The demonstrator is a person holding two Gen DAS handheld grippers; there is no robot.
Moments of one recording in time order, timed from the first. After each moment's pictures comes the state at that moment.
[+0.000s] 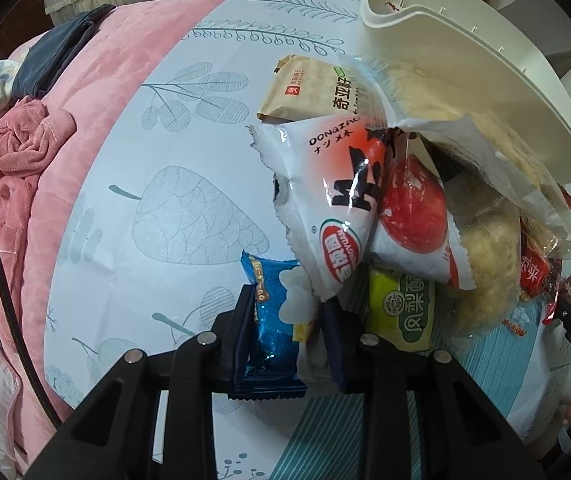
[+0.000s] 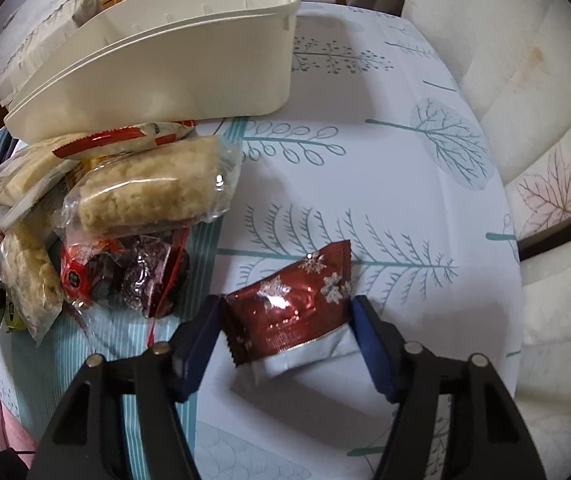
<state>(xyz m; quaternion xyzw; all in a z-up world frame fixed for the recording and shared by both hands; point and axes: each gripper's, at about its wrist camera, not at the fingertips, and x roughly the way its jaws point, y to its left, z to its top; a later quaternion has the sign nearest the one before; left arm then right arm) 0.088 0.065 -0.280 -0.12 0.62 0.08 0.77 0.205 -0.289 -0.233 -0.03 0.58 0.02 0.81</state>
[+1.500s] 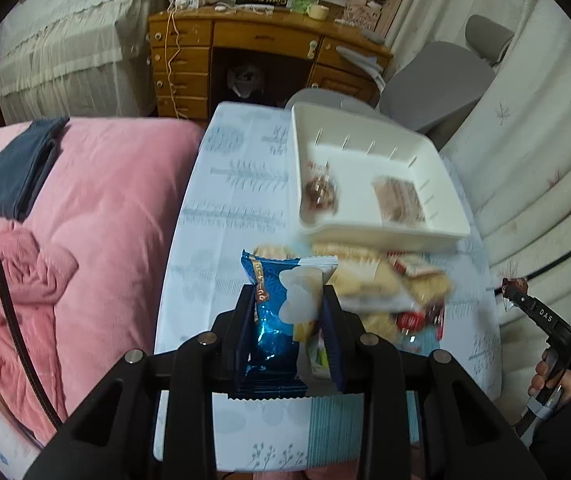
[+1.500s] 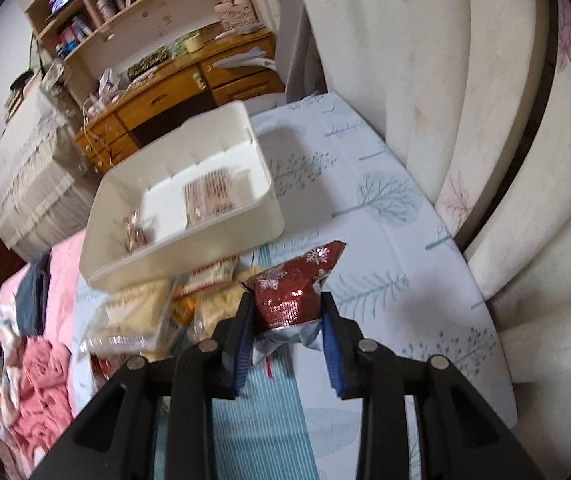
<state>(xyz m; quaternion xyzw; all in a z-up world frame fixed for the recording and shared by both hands) 0.114 0.122 -0.081 -0.09 0.51 -0.06 0.85 0.162 -0.295 -0.094 0.16 0.47 -0.06 0.87</state>
